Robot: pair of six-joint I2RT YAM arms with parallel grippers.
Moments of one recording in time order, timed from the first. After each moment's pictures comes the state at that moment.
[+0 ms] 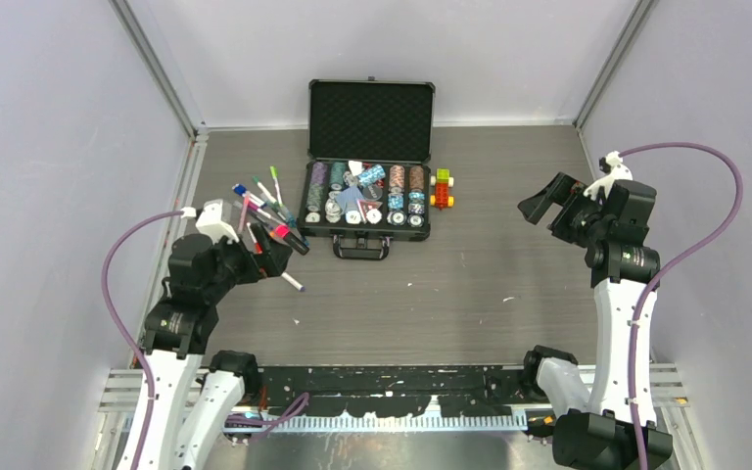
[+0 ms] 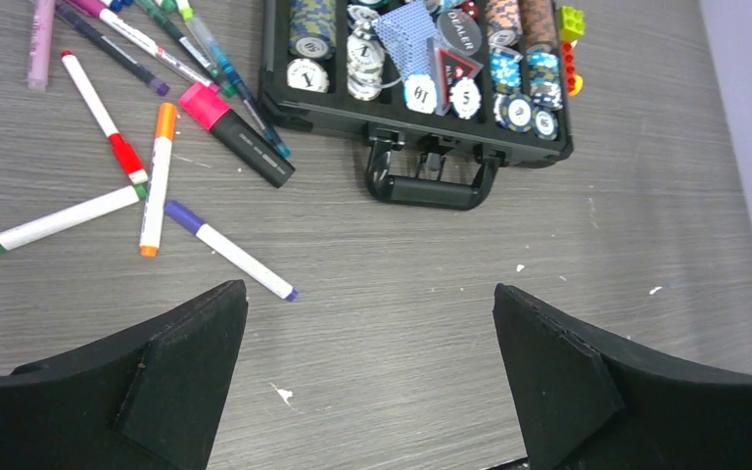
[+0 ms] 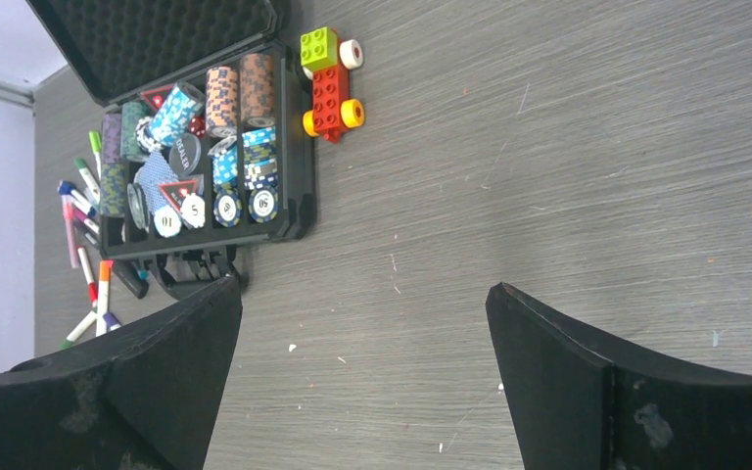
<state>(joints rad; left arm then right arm) -0.14 0.58 0.80 -0.67 0.15 -0.39 -0.28 0.89 1.01 -0.66 -0.40 0.34</state>
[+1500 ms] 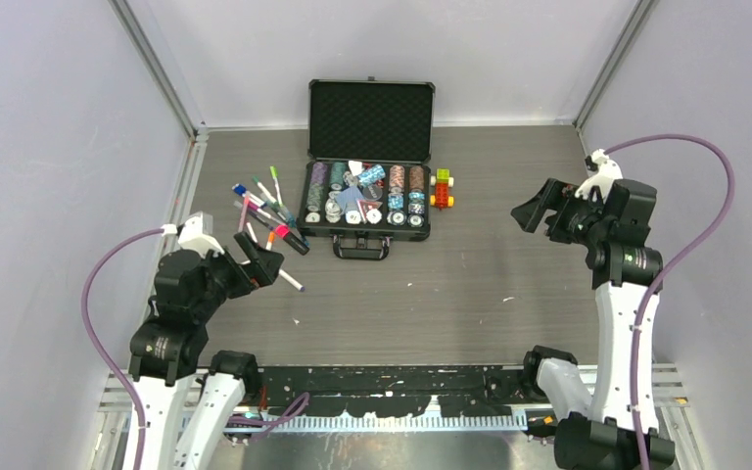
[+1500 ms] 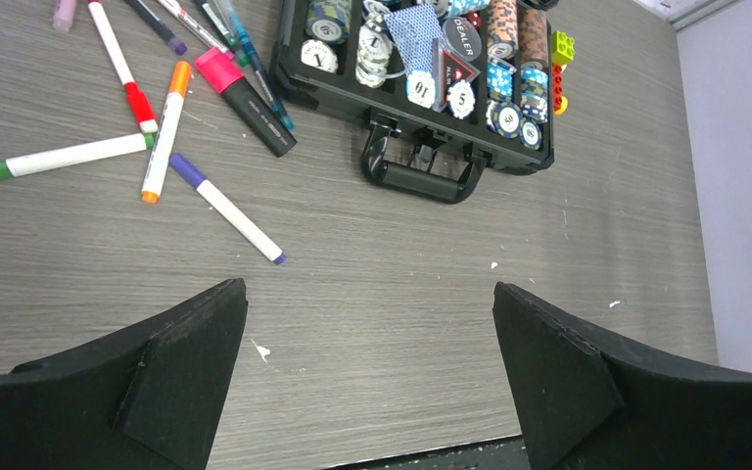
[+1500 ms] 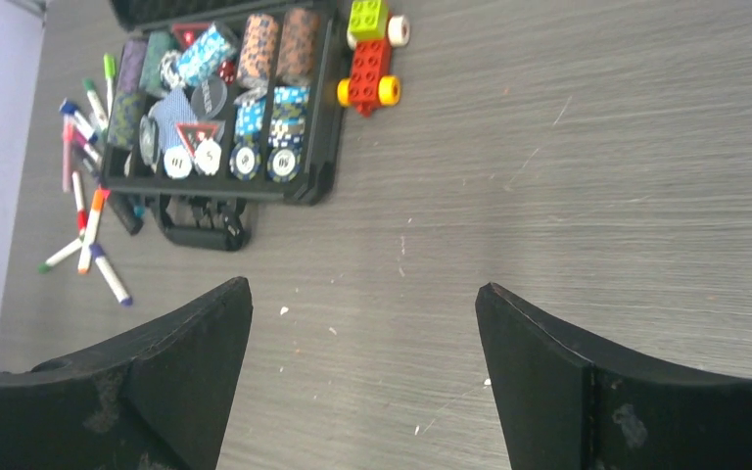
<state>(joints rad) -0.14 0.47 0.87 -0.83 0.11 -0.52 -0.26 0.90 1.05 -0.72 -0.54 0.19</state>
